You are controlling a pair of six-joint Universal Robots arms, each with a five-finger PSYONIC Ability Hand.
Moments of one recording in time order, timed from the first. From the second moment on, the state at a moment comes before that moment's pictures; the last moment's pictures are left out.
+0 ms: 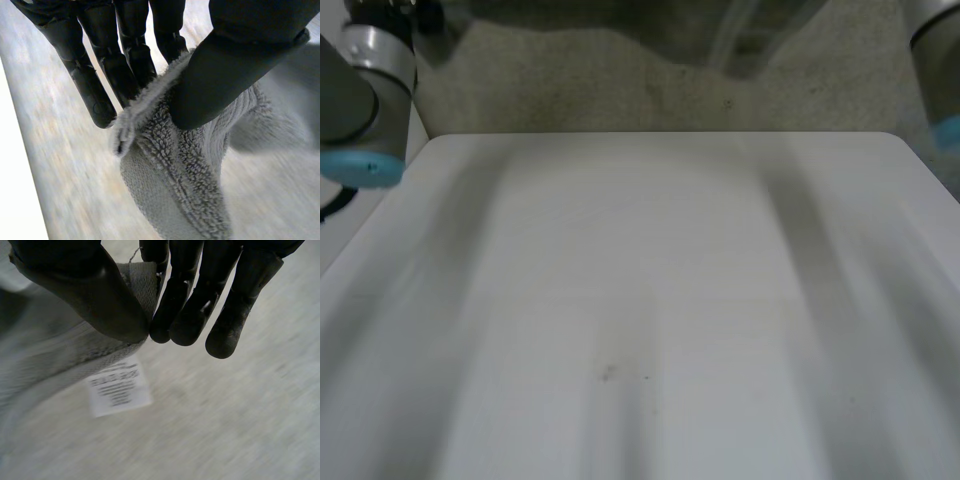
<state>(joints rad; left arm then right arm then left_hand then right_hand) 4.49 -2.25 -0.73 3.47 -1.52 3.21 1.84 -0.98 0.63 -0.18 1.43 2.78 1.17 1.22 1.21 1.22 1.01 1.32 1.34 1.33 1.33 1.16</state>
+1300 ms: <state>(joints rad) 4.56 -2.09 -1.71 3.59 -1.33 3.50 1.74 -1.12 1.56 -0.06 1.26 2.59 1.11 1.14 1.14 1.14 0.95 1.32 1.34 1.33 1.33 1.16</state>
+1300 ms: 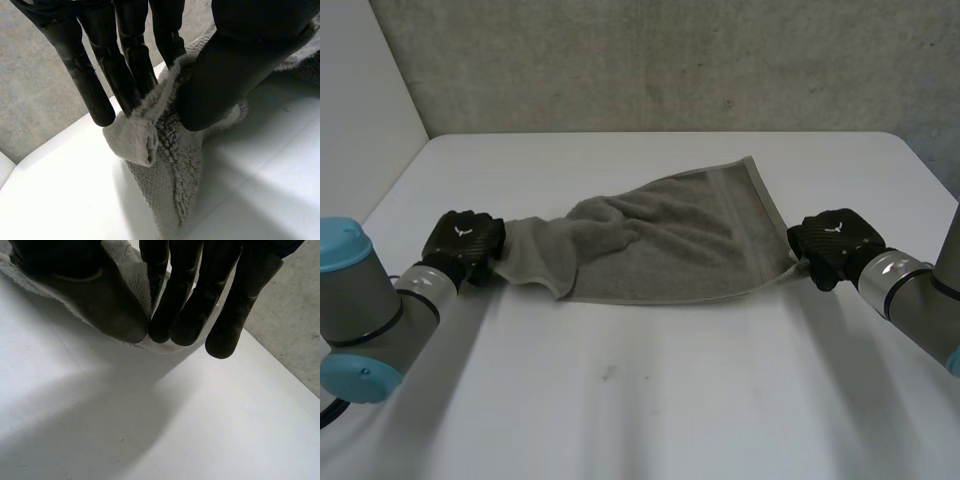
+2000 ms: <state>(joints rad) 4.62 -1.78 -1.71 3.23 -1.21 3.35 1.61 -1.34 1.23 0.51 1.28 2.39 1.16 1.21 1.21 1.22 1.01 1.32 1.34 1.33 1.33 1.17</state>
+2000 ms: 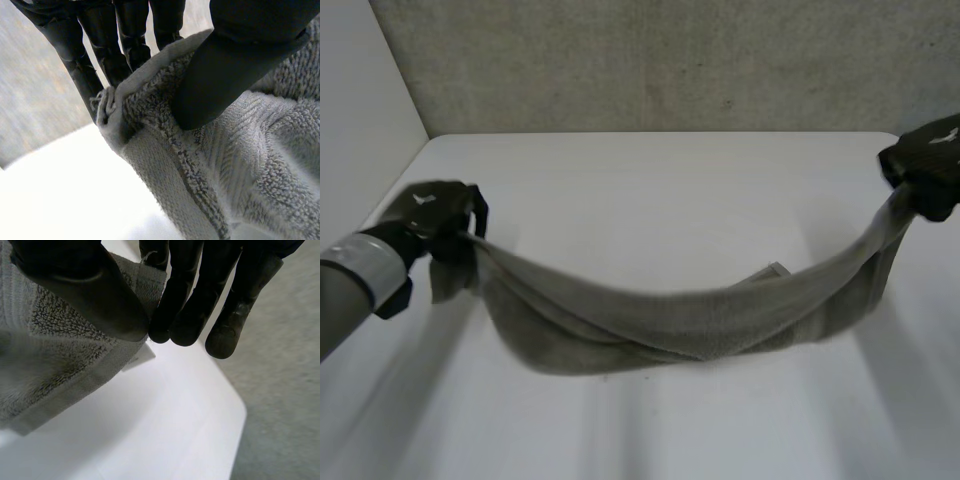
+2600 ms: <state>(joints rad) 4.56 -1.92 -1.26 3.56 -1.41 3.06 1.78 -1.20 0.94 0.19 1.37 2.68 1.16 1.22 1.22 1.22 1.01 1.32 1.34 1.33 1.33 1.17</state>
